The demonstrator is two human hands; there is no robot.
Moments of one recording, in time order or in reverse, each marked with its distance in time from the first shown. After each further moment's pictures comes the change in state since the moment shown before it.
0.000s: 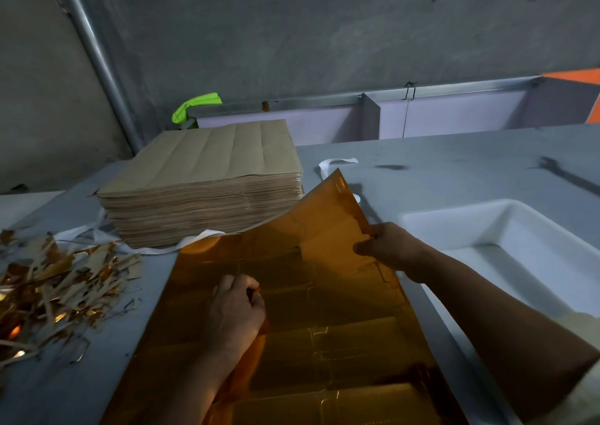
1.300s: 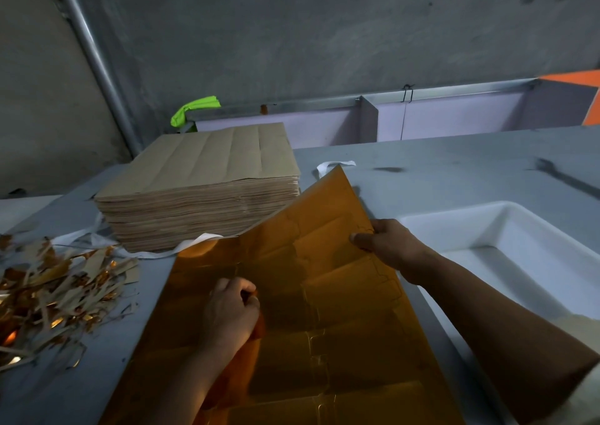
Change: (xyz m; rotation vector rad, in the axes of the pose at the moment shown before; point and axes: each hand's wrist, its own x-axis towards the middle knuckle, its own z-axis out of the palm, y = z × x) left_hand 0.005 0.005 -0.008 -0.045 -0.066 -0.061; right_hand 0.000 0.001 -0.002 0.212 0.063 -0.058
